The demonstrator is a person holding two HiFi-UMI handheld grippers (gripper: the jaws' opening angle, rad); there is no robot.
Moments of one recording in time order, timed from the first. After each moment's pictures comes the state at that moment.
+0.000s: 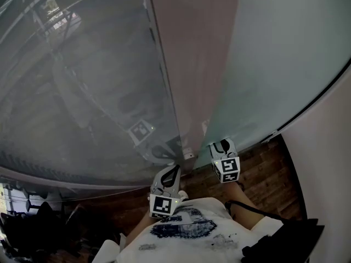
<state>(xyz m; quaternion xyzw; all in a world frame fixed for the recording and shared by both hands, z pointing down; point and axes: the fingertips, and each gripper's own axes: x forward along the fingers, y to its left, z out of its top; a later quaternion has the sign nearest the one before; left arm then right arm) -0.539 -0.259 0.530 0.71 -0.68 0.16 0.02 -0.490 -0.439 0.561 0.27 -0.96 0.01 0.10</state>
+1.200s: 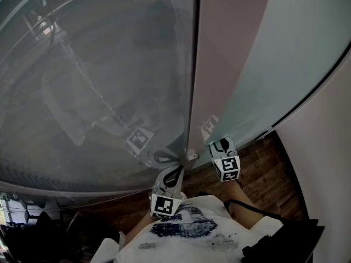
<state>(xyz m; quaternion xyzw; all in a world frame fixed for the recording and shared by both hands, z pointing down) -0.531 -0.261 0.508 0.75 -0.65 0.11 0.03 -0.488 -0.435 0.554 0.30 -0.95 0.00 0.09</state>
